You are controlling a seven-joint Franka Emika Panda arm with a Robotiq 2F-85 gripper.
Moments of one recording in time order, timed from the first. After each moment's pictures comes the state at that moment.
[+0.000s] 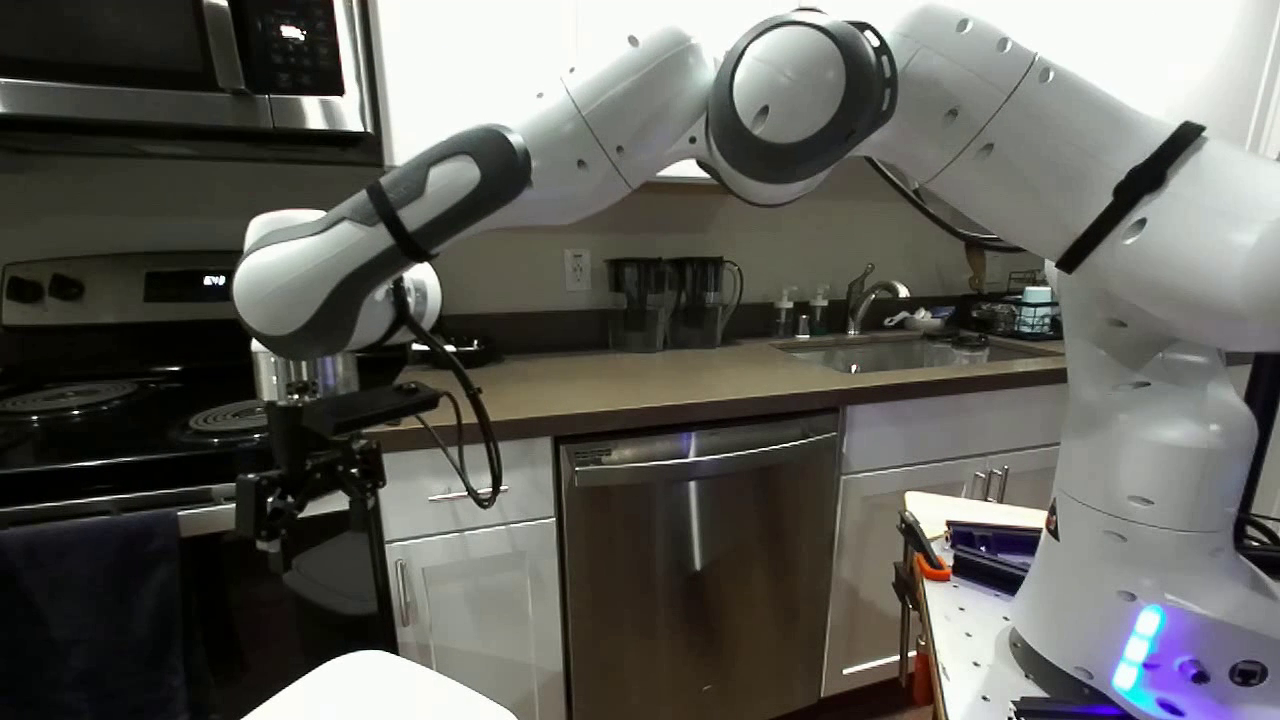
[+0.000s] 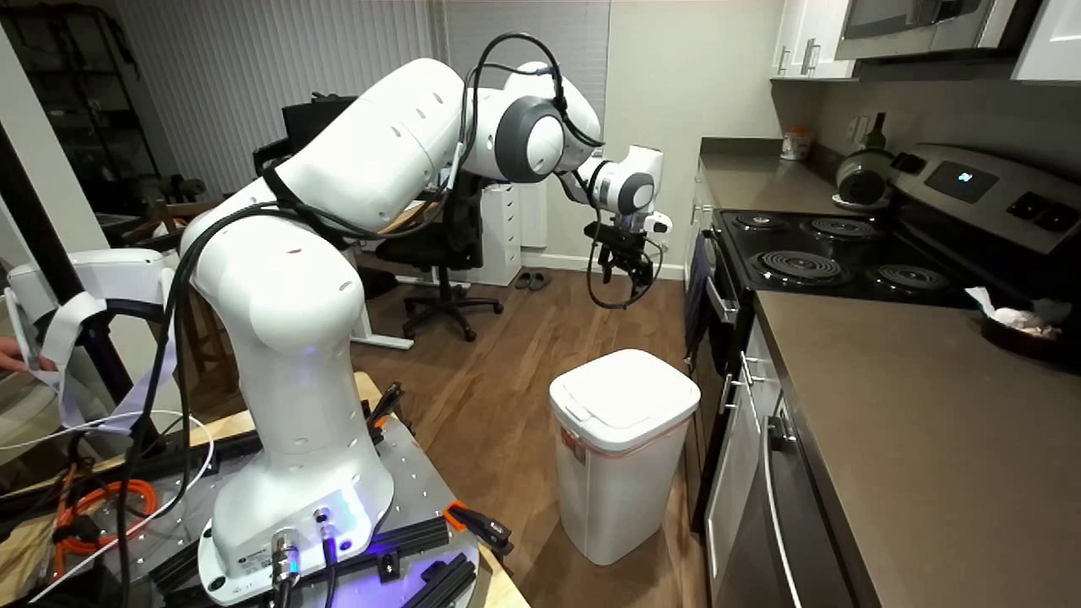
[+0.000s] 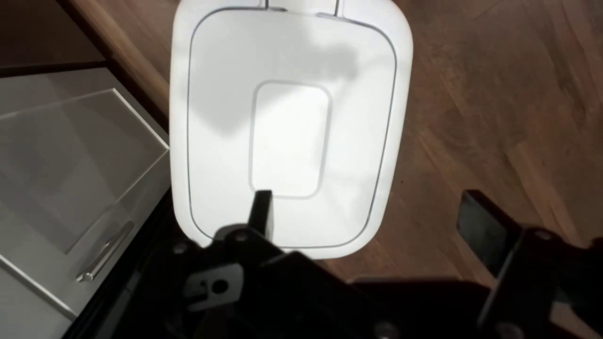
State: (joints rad) arm 0.17 0.99 0.08 -1.15 0.02 2.12 0.18
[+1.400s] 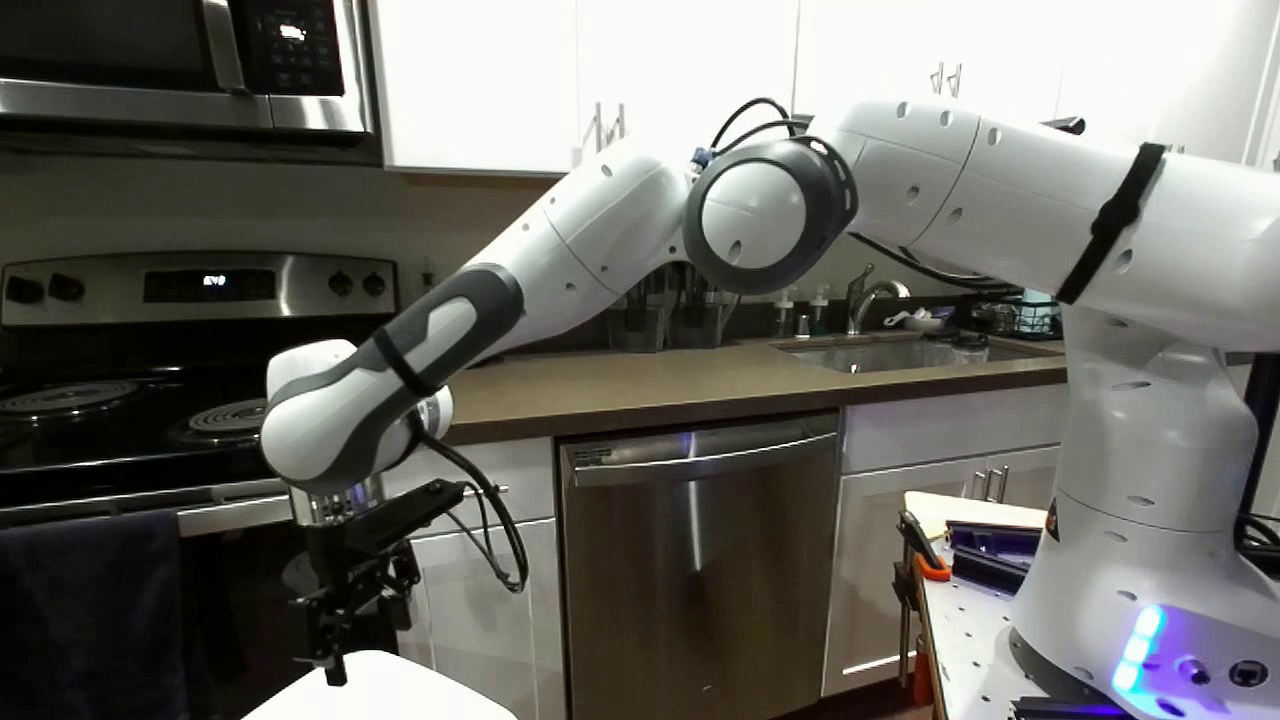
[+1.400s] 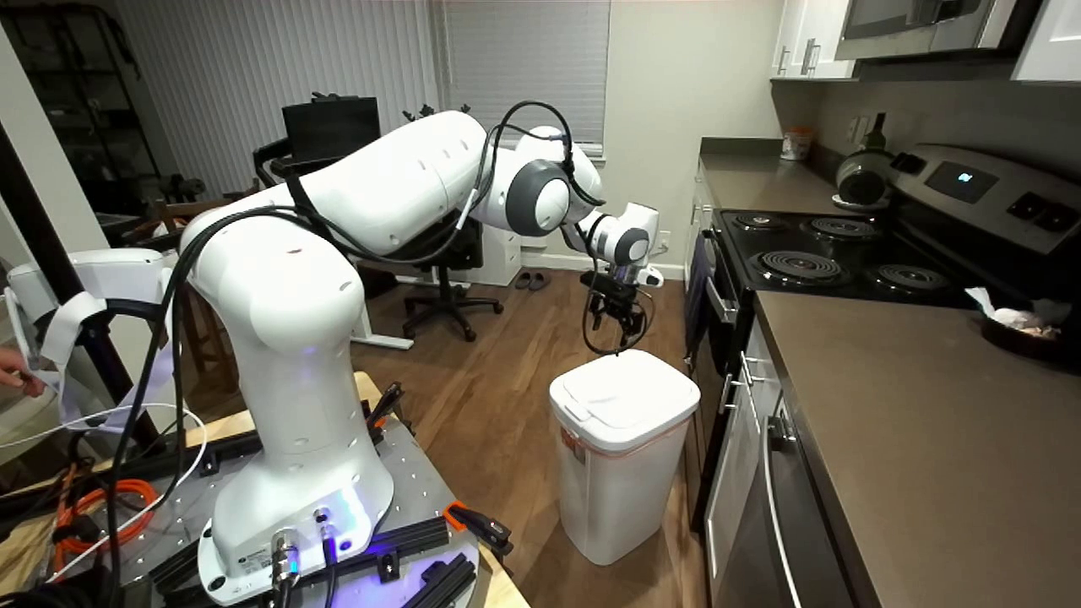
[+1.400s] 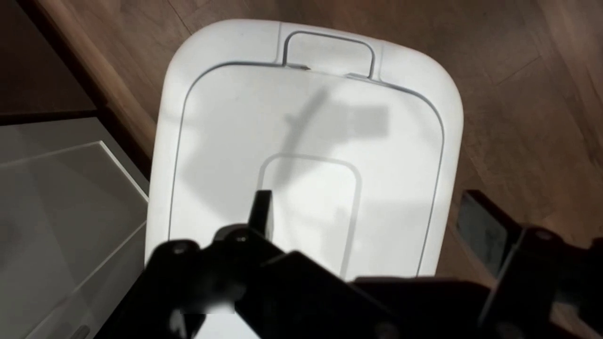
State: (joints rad) arm 0.18 1.23 0.07 -1.02 0.03 2.09 0.11
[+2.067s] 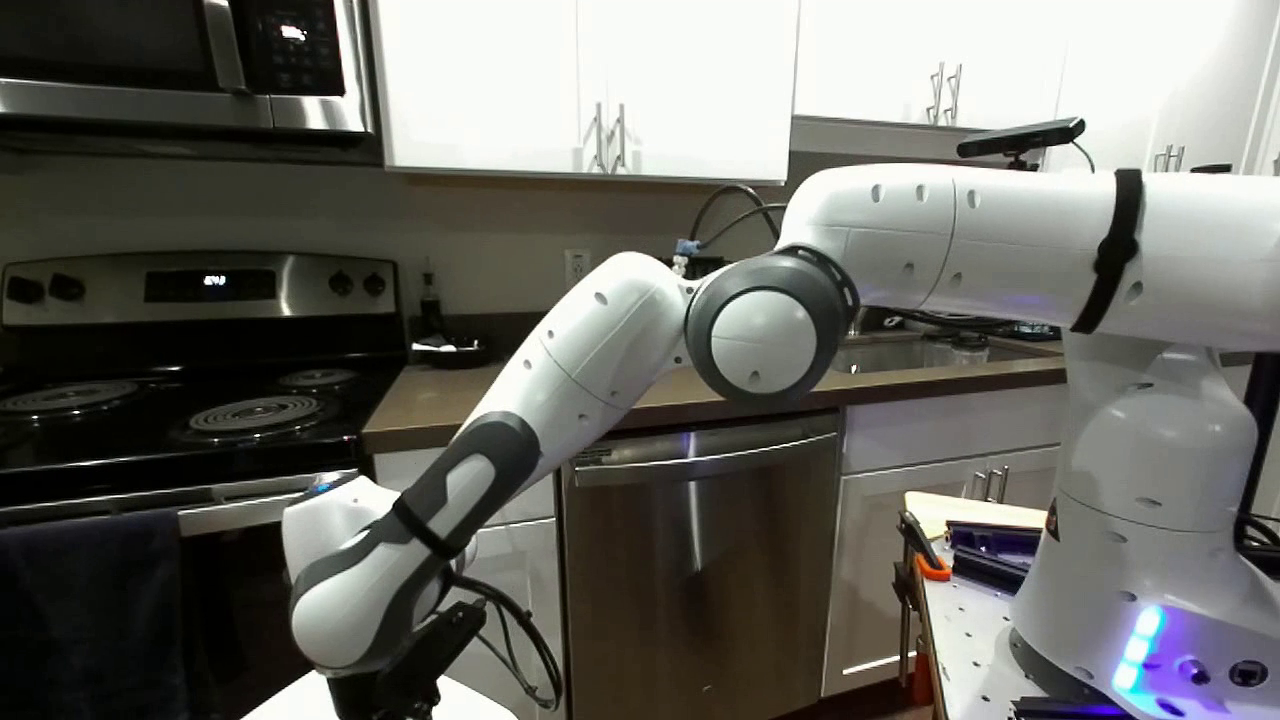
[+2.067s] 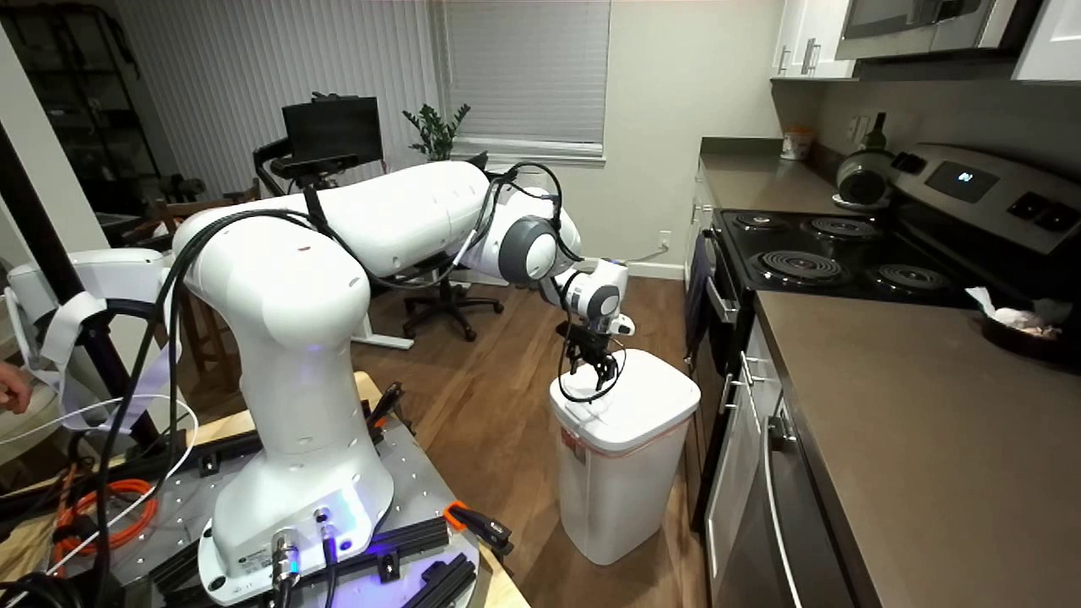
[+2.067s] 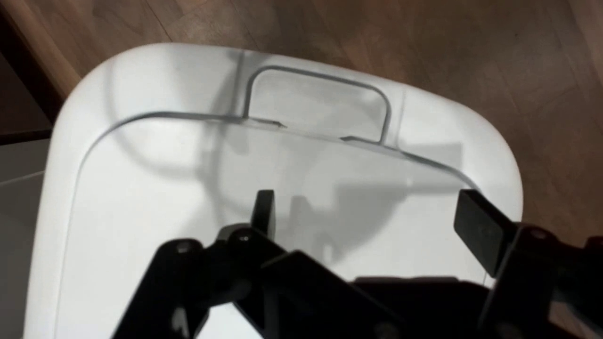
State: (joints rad) arm 0.25 1.48 0.05 -0.93 0.02 2.24 0.12
